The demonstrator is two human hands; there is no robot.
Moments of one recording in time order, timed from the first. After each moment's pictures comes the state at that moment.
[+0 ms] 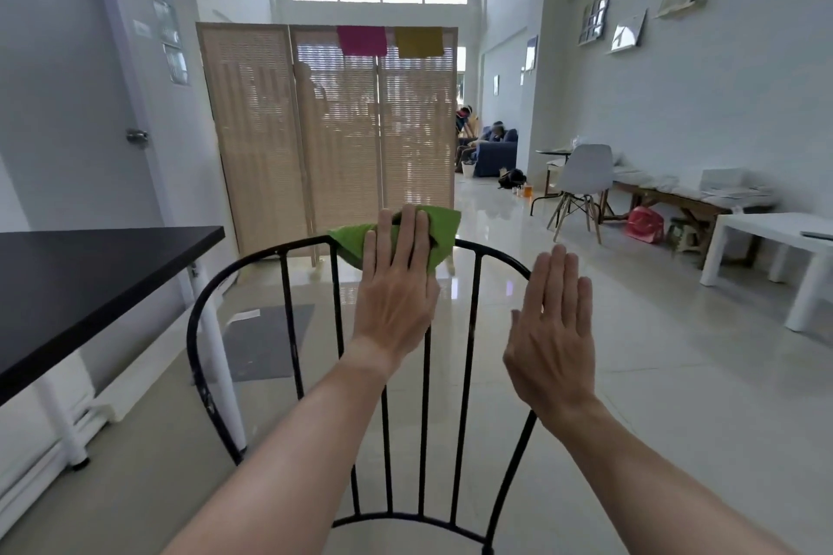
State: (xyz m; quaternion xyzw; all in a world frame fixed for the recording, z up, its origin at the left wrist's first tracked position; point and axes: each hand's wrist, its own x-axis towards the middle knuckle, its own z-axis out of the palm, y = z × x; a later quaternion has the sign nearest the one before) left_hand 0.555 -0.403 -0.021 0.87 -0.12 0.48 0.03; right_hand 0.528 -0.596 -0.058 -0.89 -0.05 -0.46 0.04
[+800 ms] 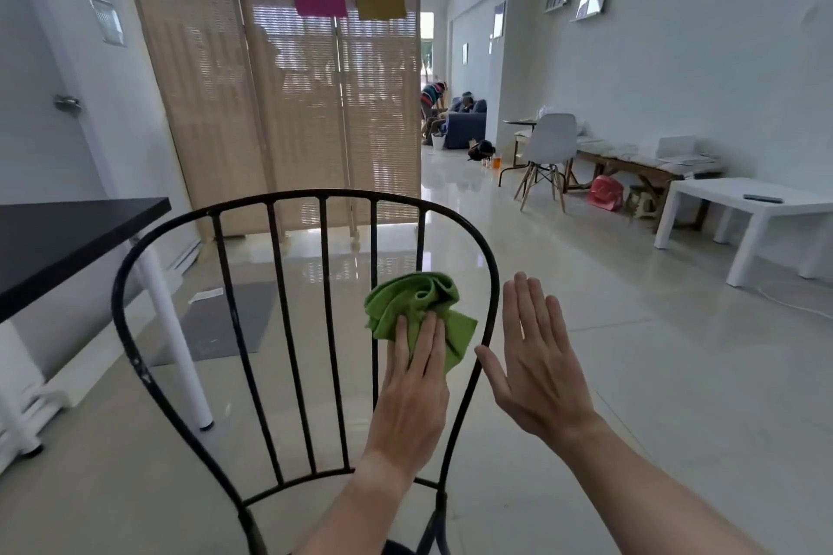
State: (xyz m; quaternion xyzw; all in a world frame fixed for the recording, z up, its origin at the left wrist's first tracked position) left_hand 0.492 -0.479 -0.176 0.91 -0.20 0.35 0.07; right_hand 0.498 -0.659 -0.123 -0.93 -0.13 -0.36 -0.01
